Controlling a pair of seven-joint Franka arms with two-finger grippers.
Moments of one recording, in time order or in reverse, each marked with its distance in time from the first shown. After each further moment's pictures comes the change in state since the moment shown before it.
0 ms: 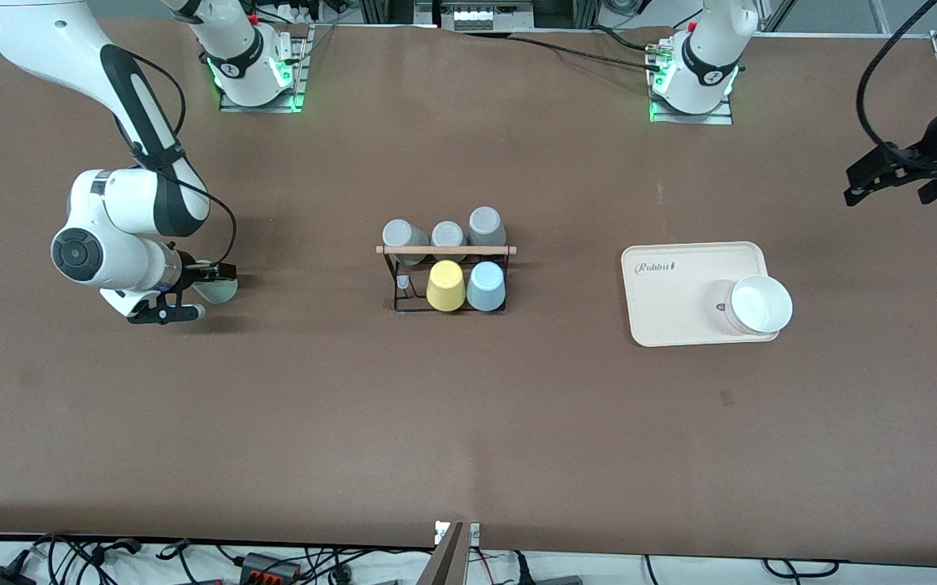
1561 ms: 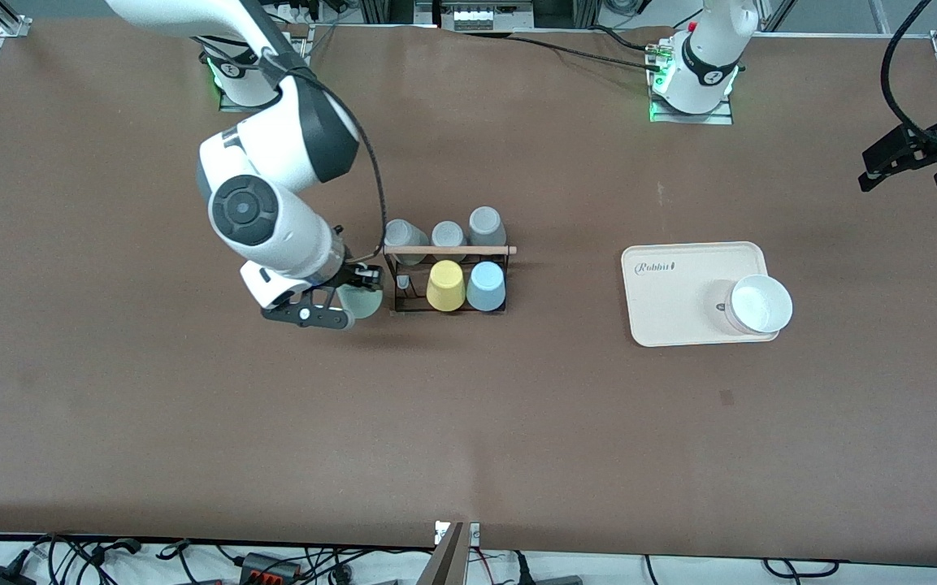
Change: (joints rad) left arm -0.002 -0.007 0.002 0.031 -0.004 -0.044 0.004; right arm 0.424 0.107 0.087 0.625 0.096 -0.332 0.686
